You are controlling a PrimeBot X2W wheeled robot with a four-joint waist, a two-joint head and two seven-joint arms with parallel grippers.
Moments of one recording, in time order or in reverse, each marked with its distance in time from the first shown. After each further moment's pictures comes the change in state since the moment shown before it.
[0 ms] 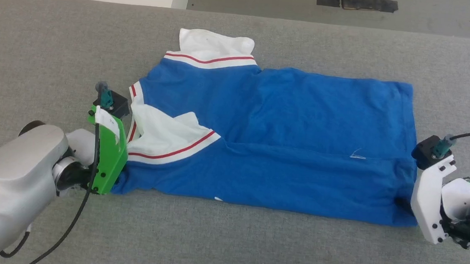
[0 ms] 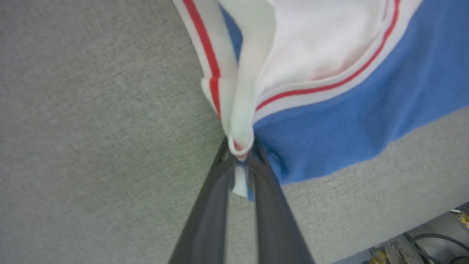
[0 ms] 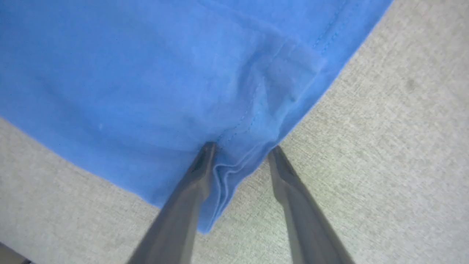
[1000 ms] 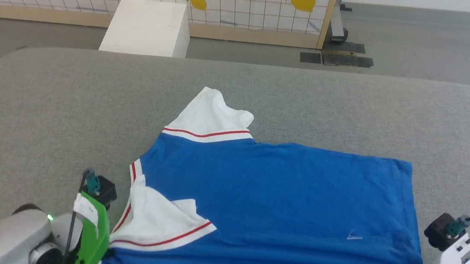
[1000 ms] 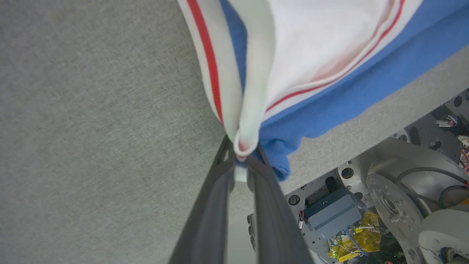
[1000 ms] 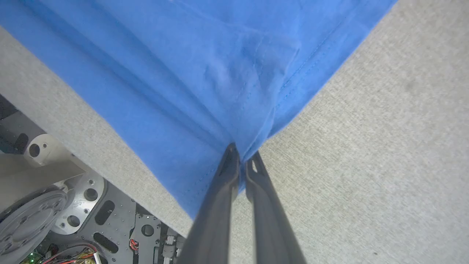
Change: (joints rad) left arm 0.279 0.184 -0.060 -0.257 -0.044 0.010 -0.087; right arm 0.273 -0.242 0.069 -0.258 0.063 0.000 -0.154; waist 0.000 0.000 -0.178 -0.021
